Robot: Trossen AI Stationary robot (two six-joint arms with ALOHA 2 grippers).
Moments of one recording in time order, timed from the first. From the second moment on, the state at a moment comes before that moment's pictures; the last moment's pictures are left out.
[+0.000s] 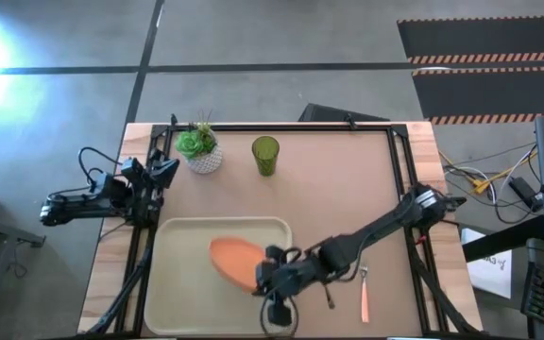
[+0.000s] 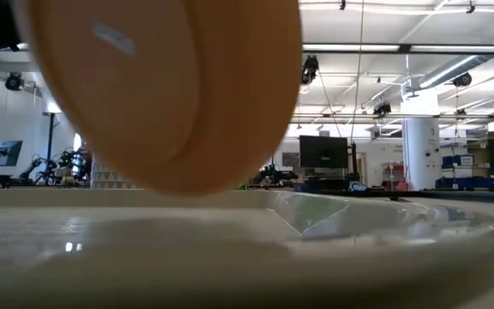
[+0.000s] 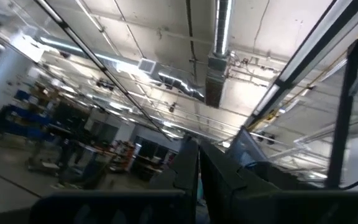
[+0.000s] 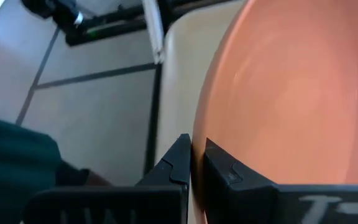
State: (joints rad) left arm 0.04 0.05 0.06 0.57 -0.26 -0.27; right arm 0.49 2.04 1.81 -0.41 0.10 0.51
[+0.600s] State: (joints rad) left arm 0.04 0.05 0.06 0.56 -0.09 -0.41; right arm 0.51 2.35 1.88 -0.25 0.02 0.61
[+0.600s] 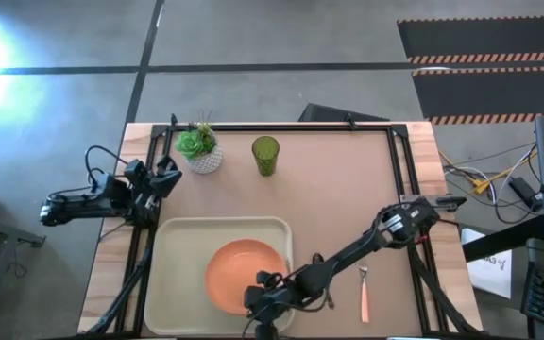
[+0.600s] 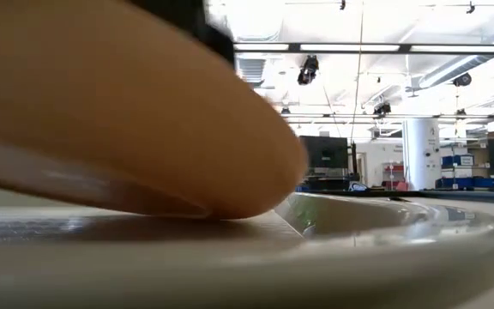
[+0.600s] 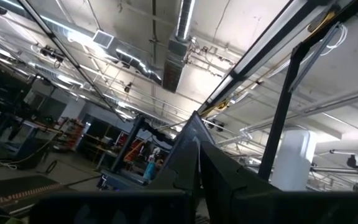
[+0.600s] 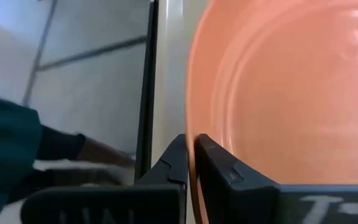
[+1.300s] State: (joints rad) left arm 0.04 0.05 0.06 0.48 -0.08 -0.41; right arm 0.50 2.37 1.82 -0.19 -0.08 0.64
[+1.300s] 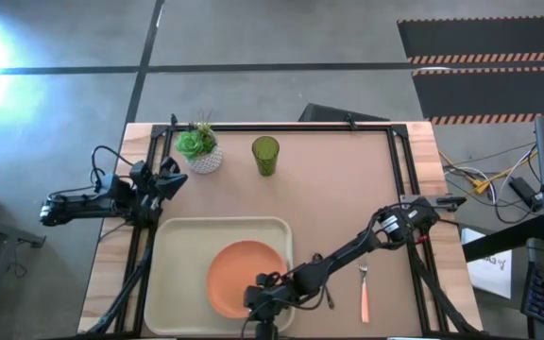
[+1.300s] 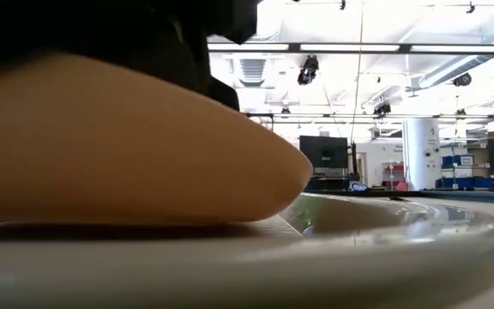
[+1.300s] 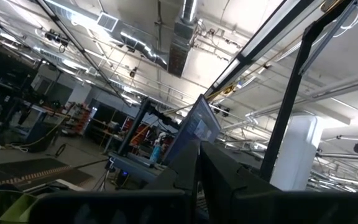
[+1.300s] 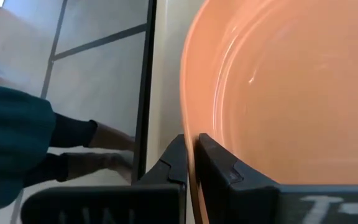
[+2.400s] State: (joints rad) left arm 0.04 0.05 0.06 0.46 -0.08 -0.41; right arm 0.46 2.47 1.81 0.15 -0.12 0.65
